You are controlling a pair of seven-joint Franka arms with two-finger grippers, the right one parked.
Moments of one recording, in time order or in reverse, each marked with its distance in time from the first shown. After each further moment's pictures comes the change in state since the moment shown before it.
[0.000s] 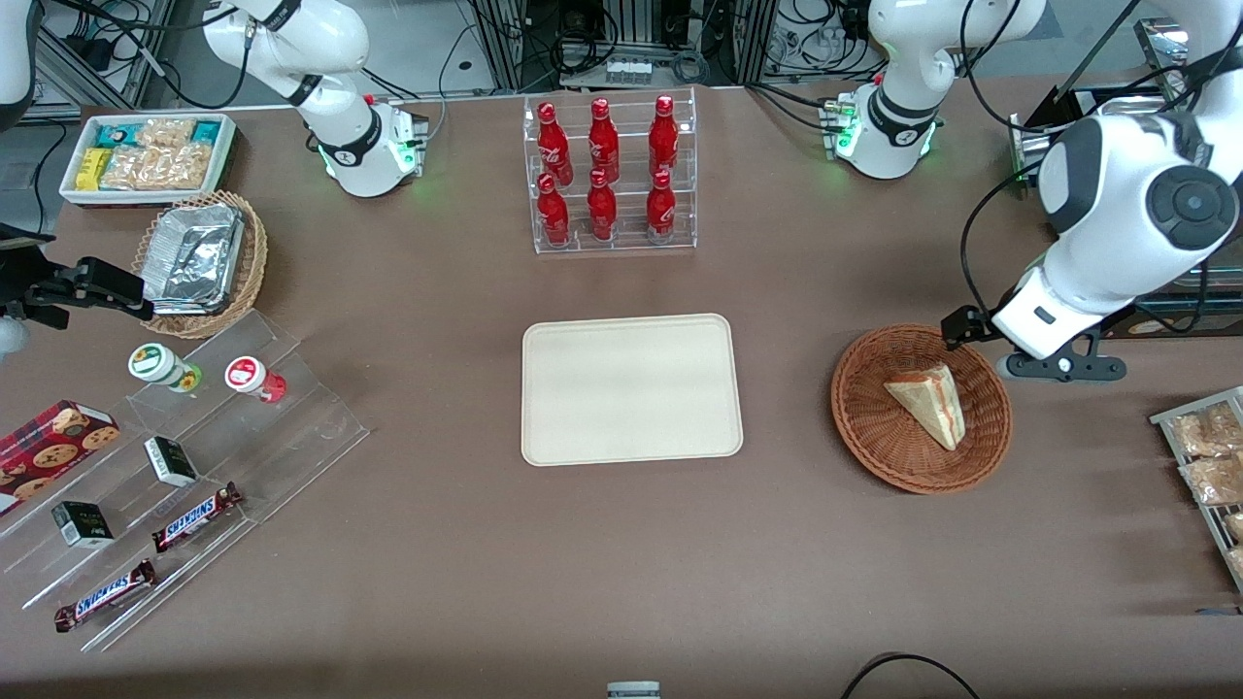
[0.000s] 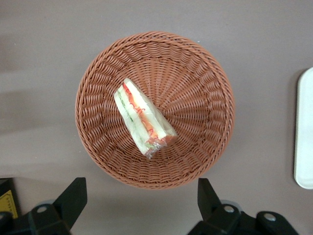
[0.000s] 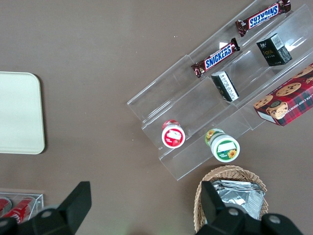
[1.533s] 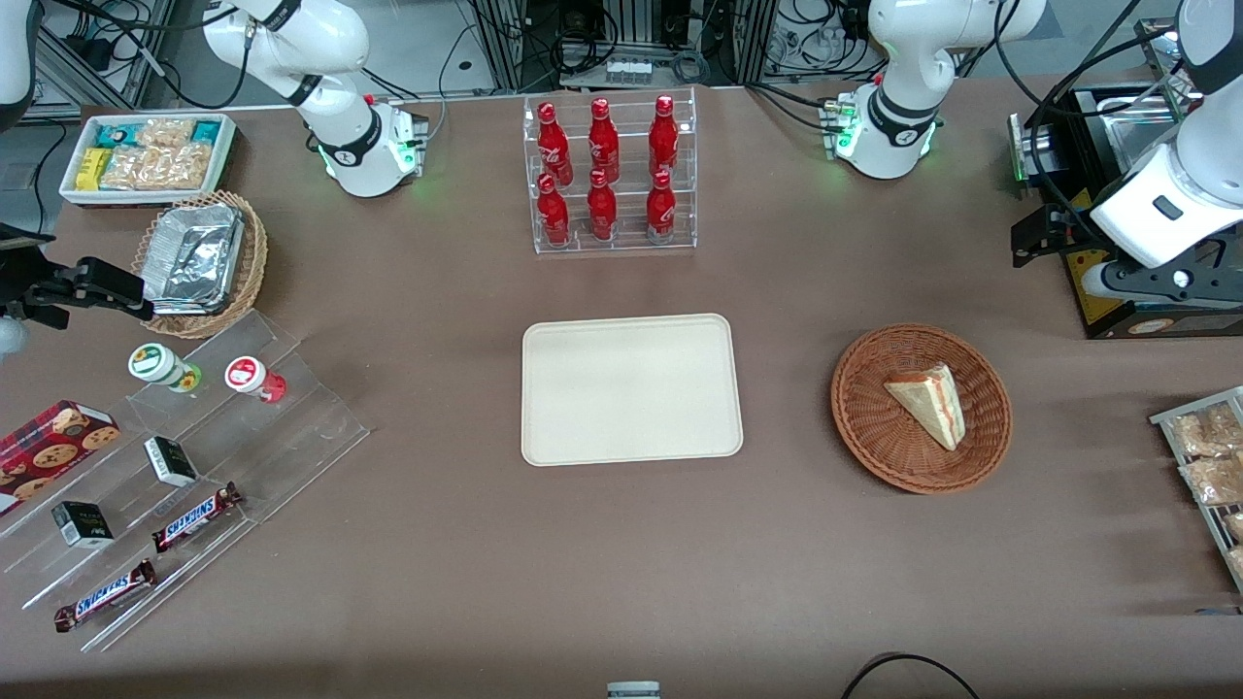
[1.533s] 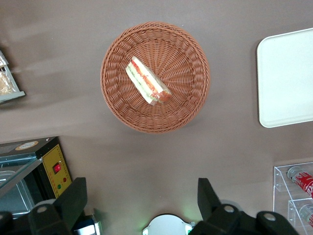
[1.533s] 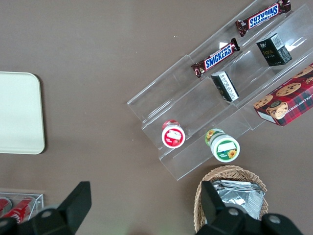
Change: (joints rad) arm -0.013 -0.038 -0.010 0.463 0.009 -0.595 0.085
